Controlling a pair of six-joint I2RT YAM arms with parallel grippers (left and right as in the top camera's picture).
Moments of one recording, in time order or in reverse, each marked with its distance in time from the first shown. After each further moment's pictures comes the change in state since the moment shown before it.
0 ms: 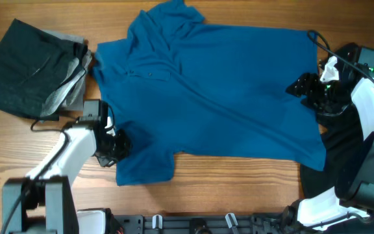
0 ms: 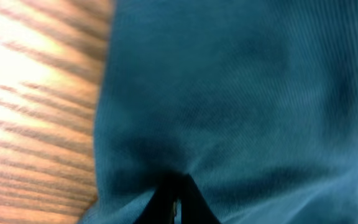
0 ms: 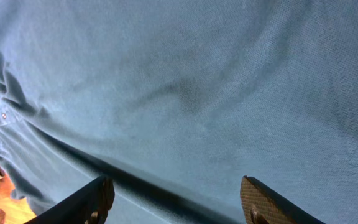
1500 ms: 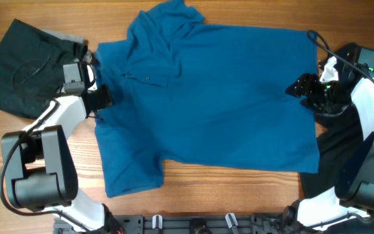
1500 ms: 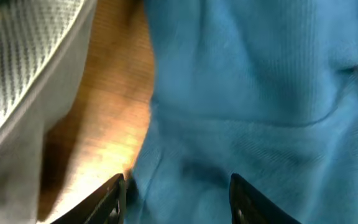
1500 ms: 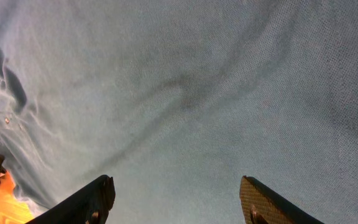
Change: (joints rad) left arm 0.117 0.314 0.317 0.408 -0.241 0.377; right arm 0.000 0.000 0.000 -0.015 -0.004 -0.003
